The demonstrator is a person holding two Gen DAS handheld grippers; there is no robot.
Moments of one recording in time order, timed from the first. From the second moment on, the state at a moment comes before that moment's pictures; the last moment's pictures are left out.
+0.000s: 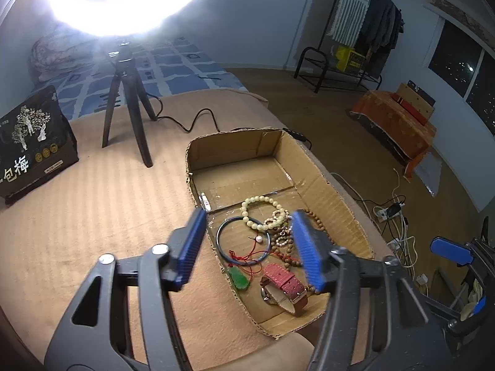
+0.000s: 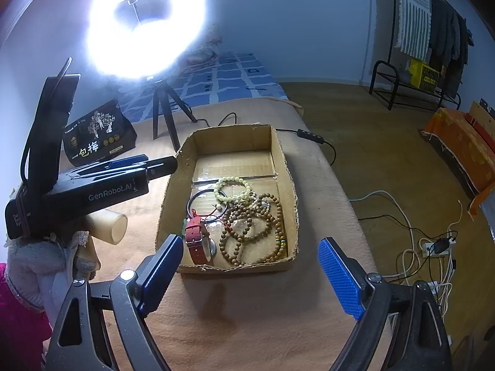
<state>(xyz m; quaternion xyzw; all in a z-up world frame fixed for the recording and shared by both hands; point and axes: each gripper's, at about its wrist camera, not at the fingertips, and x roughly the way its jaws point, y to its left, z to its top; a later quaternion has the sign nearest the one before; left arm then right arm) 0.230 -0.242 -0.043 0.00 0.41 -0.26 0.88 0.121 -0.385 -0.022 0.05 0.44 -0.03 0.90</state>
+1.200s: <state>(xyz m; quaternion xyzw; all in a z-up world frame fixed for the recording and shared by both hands) 0.127 -0.164 0.038 0.06 0.31 -0.20 0.93 0.083 -0.357 0.029 0.03 0.35 -0.07 0.93</state>
